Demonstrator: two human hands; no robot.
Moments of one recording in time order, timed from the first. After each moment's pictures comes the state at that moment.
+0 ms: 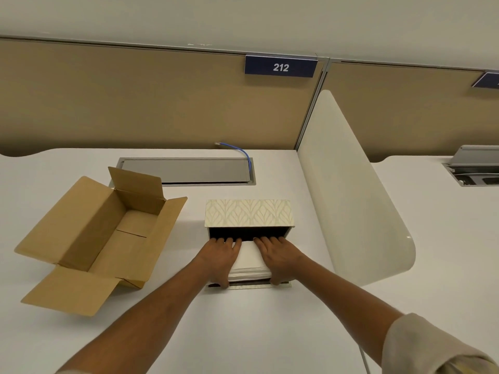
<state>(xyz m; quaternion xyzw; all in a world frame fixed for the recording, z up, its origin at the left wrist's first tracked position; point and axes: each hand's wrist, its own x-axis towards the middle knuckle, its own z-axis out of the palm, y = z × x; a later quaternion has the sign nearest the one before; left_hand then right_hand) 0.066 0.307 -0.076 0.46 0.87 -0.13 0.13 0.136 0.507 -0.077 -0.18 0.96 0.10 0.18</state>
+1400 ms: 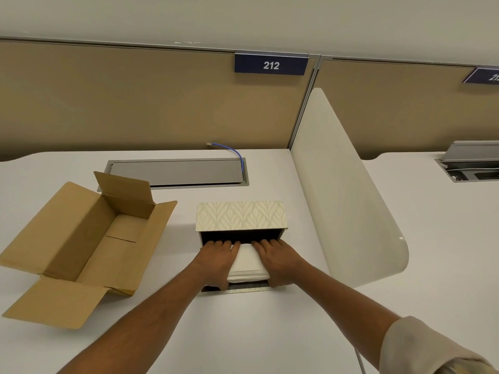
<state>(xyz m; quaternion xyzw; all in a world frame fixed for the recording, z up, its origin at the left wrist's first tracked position) 0.064 0.317 -0.090 0.46 0.88 -0.07 0.13 0.141 0.520 -0.085 -0.15 0.97 0.06 0.16</state>
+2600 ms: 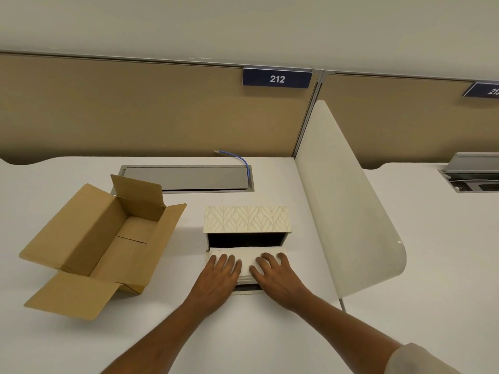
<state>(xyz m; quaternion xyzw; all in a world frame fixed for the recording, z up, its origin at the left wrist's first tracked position) 0.116 0.289 -0.104 0.45 0.89 -0.08 0.03 0.186 0.491 -0.089 -0.16 0.98 0.09 0.10</state>
